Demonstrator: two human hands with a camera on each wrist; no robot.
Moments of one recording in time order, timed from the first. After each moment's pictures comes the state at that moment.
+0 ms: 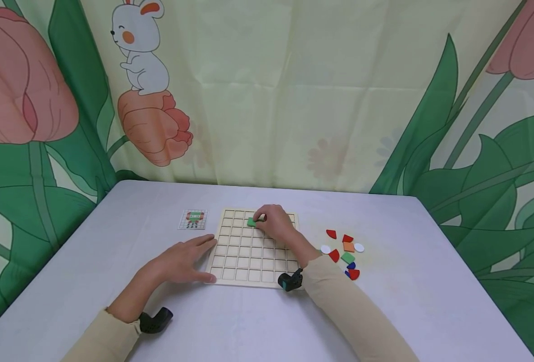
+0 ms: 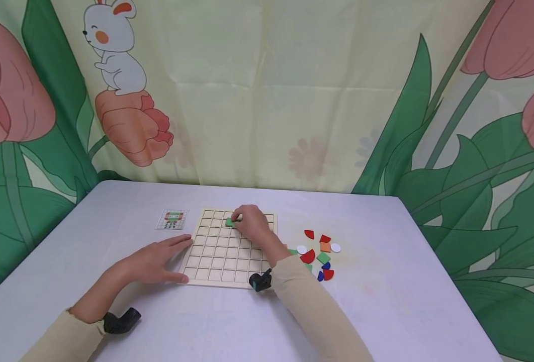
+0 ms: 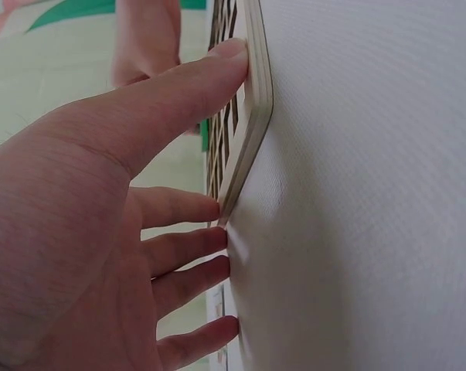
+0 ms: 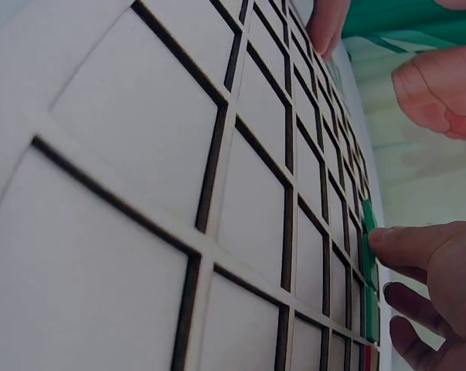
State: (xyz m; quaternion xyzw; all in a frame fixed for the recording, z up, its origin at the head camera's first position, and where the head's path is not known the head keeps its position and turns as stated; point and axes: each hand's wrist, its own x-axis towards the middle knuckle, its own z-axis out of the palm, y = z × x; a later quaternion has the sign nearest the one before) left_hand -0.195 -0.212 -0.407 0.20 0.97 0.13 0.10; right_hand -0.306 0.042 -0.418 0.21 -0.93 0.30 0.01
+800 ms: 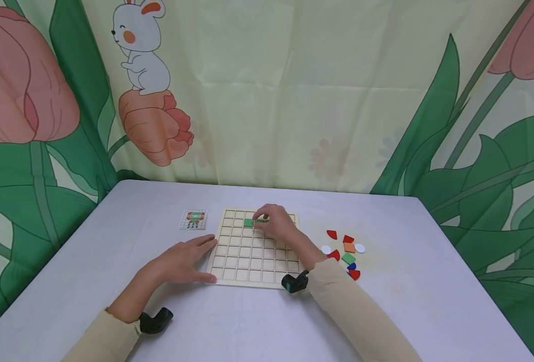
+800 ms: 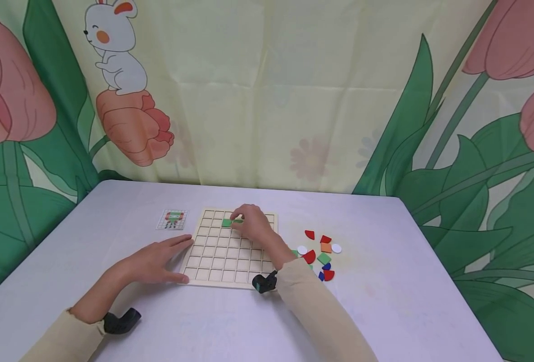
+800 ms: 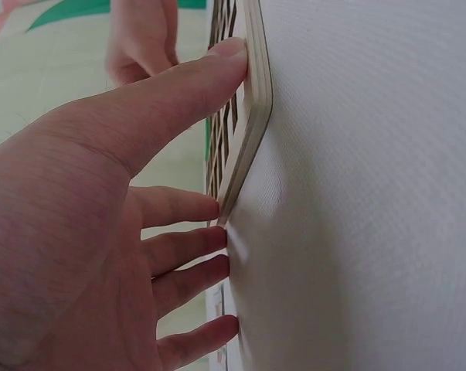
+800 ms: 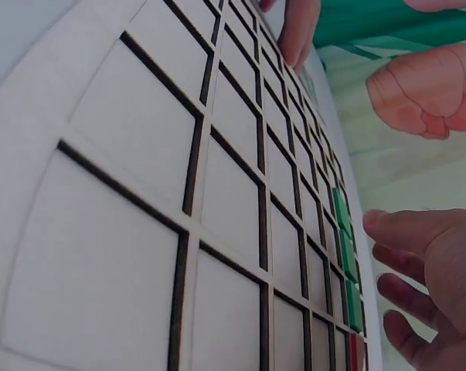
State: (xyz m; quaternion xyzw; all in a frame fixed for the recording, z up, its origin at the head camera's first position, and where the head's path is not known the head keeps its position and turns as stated) left_hand -0.193 -0.211 -0.404 0.20 0.97 0.12 0.09; right_hand -0.300 0.047 -0.412 0.24 -0.91 0.35 0.00
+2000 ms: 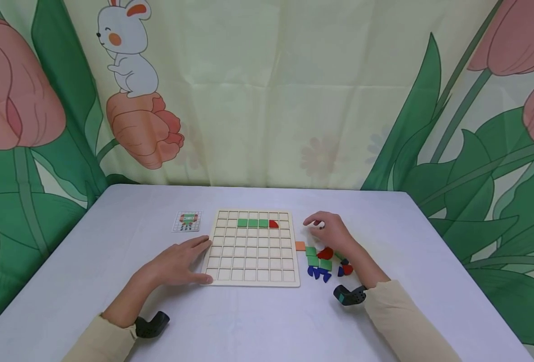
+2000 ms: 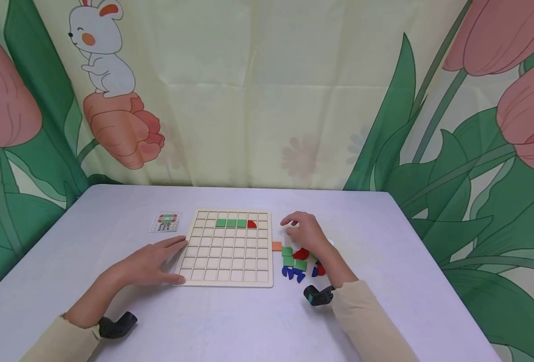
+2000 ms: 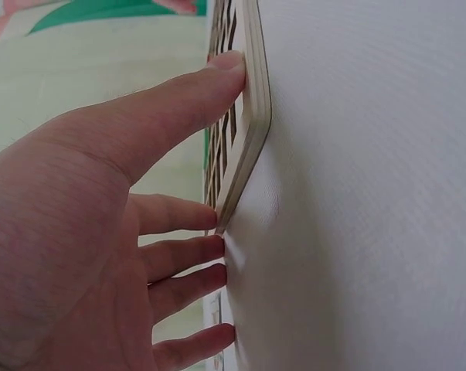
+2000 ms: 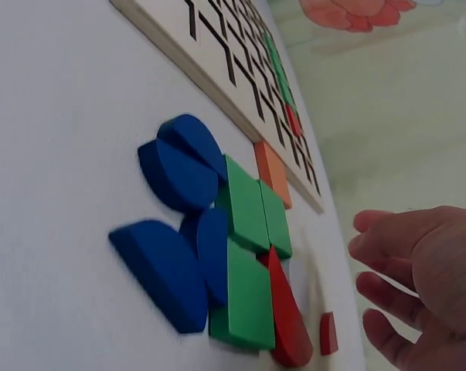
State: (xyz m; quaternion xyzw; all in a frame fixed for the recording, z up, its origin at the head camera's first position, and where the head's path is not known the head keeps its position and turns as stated) left_hand -0.193 -0.209 -0.404 0.20 0.97 0.13 0.09; right_hand -0.271 0.180 -0.409 0.08 -0.94 0.33 -0.01
